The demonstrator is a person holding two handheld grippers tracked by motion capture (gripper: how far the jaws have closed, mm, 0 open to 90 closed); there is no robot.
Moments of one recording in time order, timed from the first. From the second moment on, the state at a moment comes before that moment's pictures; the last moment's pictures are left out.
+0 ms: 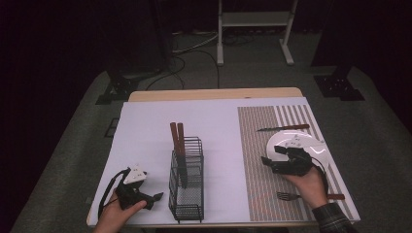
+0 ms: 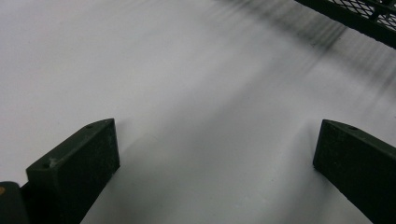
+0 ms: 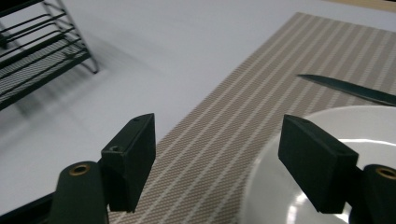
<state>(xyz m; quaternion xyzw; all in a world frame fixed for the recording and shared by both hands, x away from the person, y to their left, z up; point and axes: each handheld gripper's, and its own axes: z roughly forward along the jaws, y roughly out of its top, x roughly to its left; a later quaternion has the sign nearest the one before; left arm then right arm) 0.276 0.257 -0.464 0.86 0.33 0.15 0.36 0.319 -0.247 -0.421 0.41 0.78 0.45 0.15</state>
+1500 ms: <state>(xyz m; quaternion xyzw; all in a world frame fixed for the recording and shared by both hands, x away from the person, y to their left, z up) 0.276 0.257 -0.464 0.86 0.33 0.15 0.36 0.273 -0.115 -0.451 0.25 0.87 0.43 0.06</state>
